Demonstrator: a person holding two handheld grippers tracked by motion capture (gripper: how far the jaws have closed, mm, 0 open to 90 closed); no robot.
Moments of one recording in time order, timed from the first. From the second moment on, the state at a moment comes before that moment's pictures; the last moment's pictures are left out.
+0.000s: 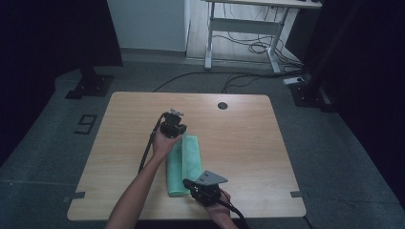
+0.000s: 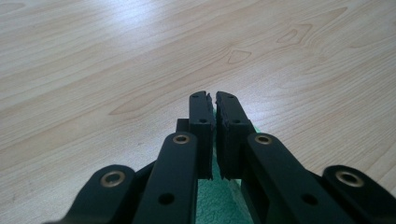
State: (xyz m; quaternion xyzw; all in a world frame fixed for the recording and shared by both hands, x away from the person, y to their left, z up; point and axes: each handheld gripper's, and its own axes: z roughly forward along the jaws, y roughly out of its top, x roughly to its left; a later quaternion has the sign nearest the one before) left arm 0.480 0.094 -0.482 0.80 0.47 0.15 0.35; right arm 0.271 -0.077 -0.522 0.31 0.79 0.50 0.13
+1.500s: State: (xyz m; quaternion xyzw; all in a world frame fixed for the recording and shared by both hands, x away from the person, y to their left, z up) left arm 0.493 0.069 -0.510 0.81 0.47 0.14 0.33; right arm 0.281 -0.097 -0.546 0.35 0.80 0.47 0.12
